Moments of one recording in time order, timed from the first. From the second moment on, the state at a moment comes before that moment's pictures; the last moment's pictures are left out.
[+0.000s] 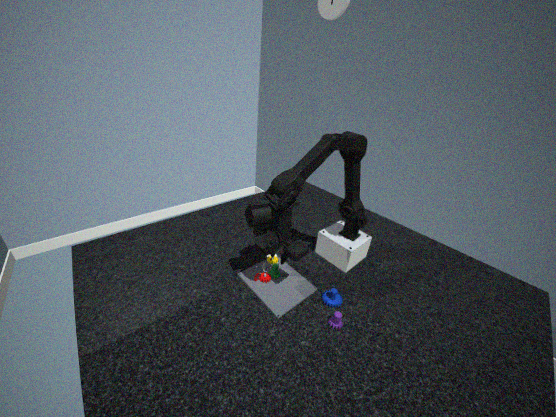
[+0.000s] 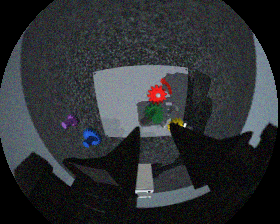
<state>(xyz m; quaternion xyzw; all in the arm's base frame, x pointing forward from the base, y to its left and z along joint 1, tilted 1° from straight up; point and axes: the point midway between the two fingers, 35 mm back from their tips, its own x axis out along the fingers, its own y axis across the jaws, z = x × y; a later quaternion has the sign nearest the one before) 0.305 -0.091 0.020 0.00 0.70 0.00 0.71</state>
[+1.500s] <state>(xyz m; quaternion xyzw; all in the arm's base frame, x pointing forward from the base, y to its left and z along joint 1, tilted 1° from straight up) 0.300 0.148 -0.026 -0.05 0.70 0.07 0.71</state>
